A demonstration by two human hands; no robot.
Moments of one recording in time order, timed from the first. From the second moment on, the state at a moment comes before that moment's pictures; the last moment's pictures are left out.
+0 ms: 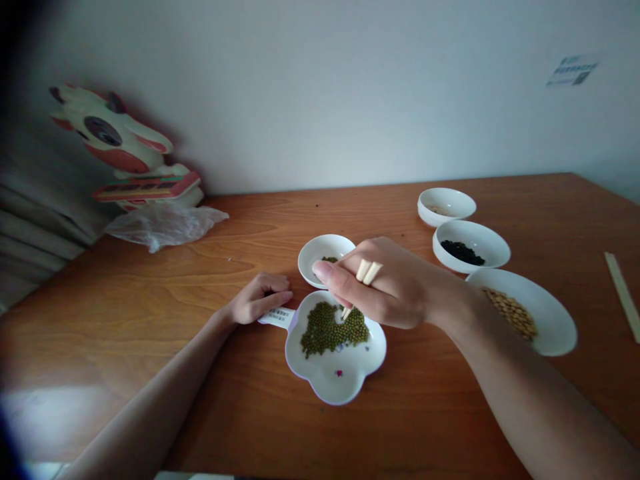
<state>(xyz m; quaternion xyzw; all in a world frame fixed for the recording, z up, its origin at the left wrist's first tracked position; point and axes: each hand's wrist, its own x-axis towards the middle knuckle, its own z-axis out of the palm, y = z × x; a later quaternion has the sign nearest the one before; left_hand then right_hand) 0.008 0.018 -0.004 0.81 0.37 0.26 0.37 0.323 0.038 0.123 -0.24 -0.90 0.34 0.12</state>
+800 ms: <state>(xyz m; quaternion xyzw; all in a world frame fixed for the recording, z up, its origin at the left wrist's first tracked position) 0.009 0.018 -0.003 0.81 0.37 0.27 0.37 0.321 0.036 0.121 -0.24 -0.89 0.36 0.12</state>
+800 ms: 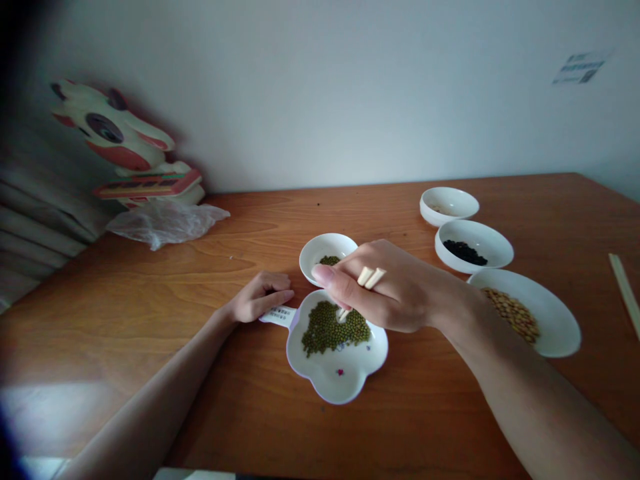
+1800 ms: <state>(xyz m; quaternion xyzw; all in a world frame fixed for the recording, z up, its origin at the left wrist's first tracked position) 0.008 0.020 -0.006 0.82 0.36 0.26 0.37 0.337 0.044 0.141 -0.29 -0.84 0.25 0.38</state>
